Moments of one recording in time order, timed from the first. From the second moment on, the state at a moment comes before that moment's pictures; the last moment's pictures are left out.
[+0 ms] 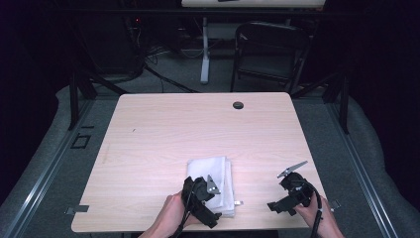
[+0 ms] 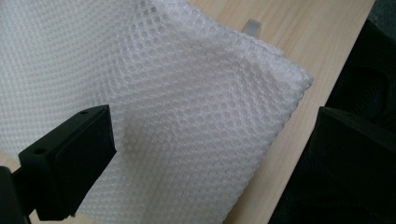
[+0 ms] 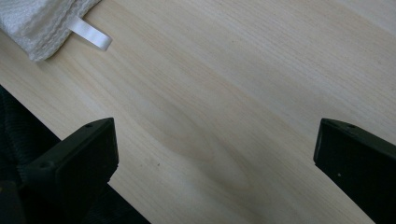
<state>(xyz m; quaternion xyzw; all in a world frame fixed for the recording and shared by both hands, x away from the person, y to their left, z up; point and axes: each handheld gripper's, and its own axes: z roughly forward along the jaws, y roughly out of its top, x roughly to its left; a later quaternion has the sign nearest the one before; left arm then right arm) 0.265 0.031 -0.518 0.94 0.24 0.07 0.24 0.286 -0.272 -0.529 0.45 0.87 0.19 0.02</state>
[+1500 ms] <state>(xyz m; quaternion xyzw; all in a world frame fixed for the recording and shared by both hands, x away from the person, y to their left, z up) 0.253 0.033 -0.512 0.93 0.21 0.12 0.29 0.281 -0.265 -0.521 0.42 0.88 0.22 0.02</state>
